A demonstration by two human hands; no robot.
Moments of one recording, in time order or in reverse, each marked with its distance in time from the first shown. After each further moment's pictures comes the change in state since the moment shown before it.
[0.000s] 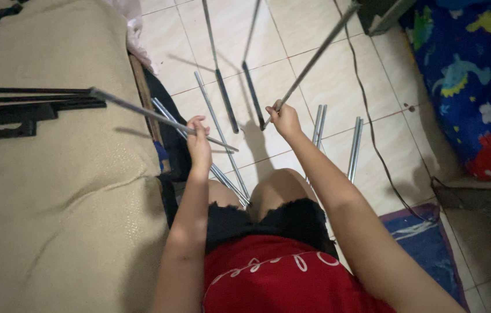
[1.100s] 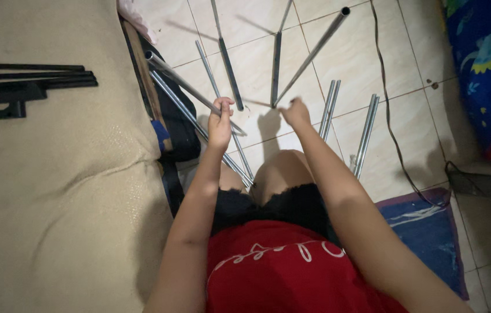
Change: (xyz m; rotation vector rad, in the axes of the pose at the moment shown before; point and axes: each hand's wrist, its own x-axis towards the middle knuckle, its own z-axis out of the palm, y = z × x) left_hand -0.019 -0.001 0.034 0.194 -0.211 -0.146; right_hand 0.005 0.120 0.053 -0.274 -0.058 0.367
